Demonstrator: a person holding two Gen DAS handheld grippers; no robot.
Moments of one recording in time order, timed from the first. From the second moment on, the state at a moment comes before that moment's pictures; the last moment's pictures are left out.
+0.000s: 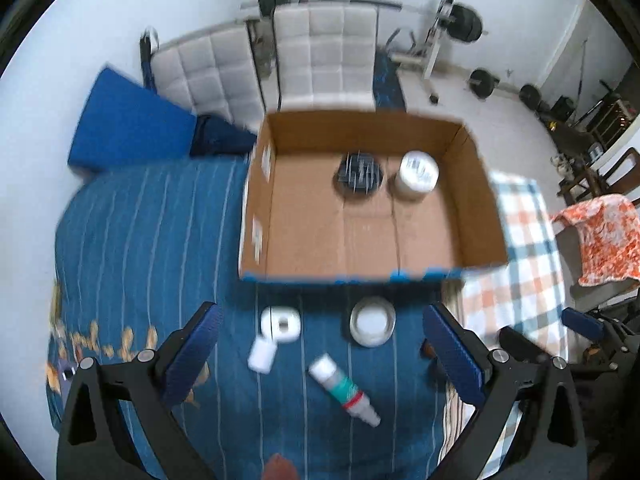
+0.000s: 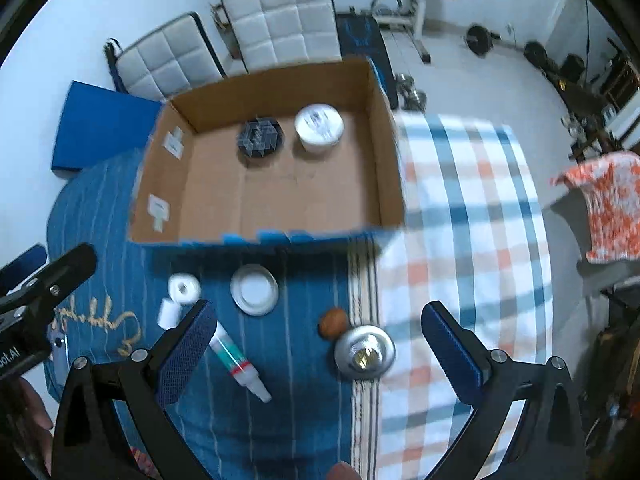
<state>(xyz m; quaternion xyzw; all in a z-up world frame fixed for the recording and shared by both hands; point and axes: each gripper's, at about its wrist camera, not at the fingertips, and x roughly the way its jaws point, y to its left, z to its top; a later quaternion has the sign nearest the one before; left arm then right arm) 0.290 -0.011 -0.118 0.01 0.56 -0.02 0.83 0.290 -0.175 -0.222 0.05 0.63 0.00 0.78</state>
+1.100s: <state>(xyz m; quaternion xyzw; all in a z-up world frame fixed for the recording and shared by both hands) 0.215 -0.042 -0.371 0.03 0.76 -0.03 0.65 0.231 -0.177 -0.424 0.06 0.79 -0.01 0.61</state>
